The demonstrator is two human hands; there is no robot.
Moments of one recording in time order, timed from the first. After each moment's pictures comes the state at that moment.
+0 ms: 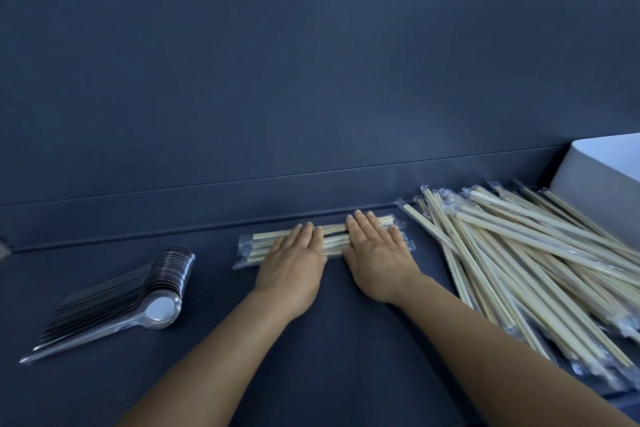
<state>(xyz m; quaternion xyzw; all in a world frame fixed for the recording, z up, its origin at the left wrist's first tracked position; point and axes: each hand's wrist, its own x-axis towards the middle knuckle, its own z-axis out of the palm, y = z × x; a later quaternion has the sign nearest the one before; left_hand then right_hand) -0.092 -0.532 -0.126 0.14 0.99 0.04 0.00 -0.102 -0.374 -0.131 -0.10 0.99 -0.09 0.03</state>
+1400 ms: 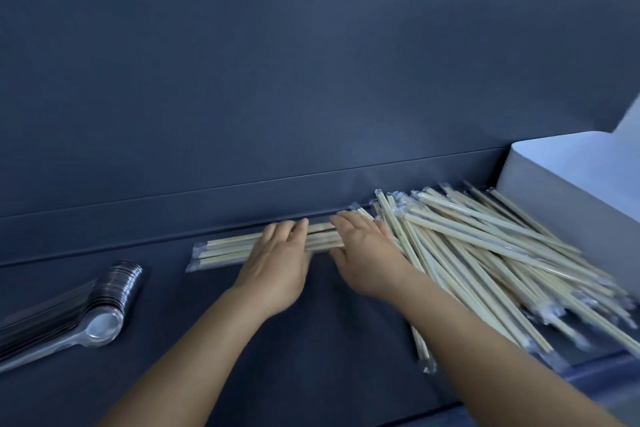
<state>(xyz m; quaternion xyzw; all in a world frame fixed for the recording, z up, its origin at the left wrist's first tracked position) -0.086 -0.493 -0.104 0.16 0.98 0.14 -0.04 -0.084 -0.332 -0.095 -0.12 0.98 -0.15 -0.05</state>
